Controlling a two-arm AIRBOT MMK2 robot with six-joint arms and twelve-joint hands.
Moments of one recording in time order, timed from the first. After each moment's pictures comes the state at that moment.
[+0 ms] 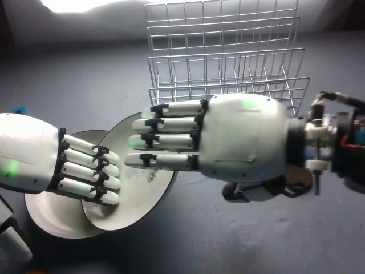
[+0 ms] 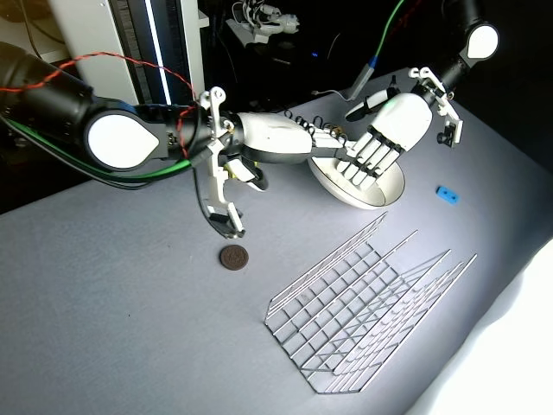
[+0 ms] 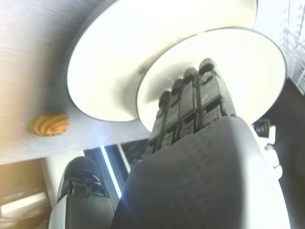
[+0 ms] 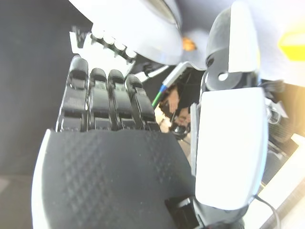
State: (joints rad) left arm 0.78 -1.02 1.59 1.62 -1.13 -0.01; right arm -0.62 -1.16 1.00 -0.63 0.50 -0.95
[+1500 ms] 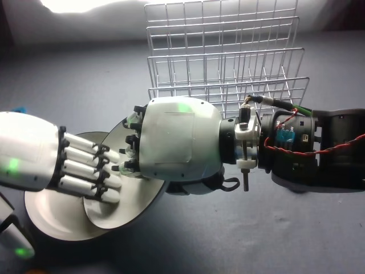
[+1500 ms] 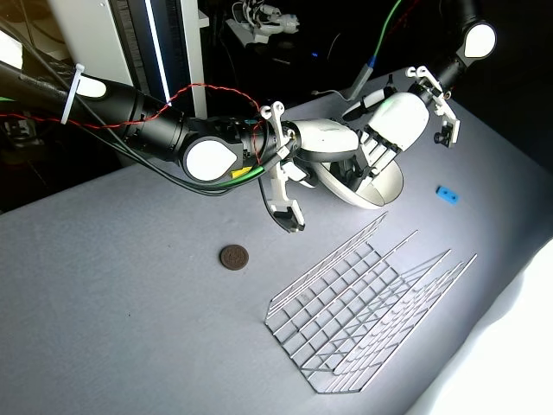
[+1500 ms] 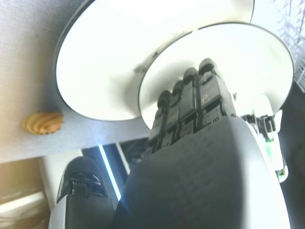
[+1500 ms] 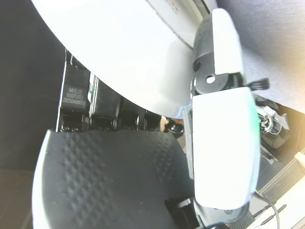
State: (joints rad) left arm 0.74 -1.01 1.58 1.60 -1.13 -0.03; right arm -0.60 -1.42 1.18 -0.54 0.52 -1.10
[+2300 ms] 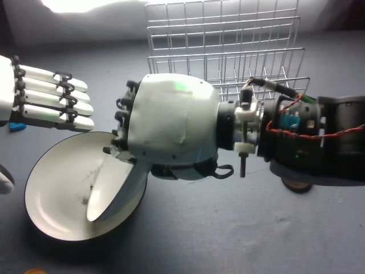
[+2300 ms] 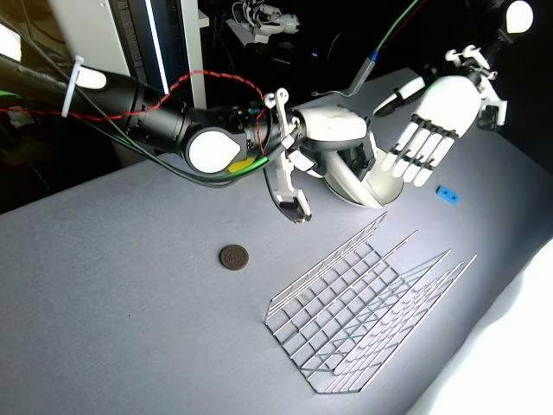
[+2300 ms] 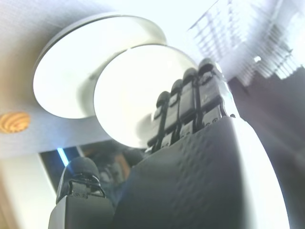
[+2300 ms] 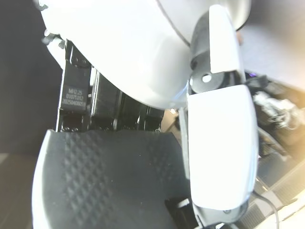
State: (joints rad) left arm 0.66 -0.99 1.74 1.52 -1.22 -0.07; right arm -0.54 -1.37 1.10 -0.49 0.53 -1.08
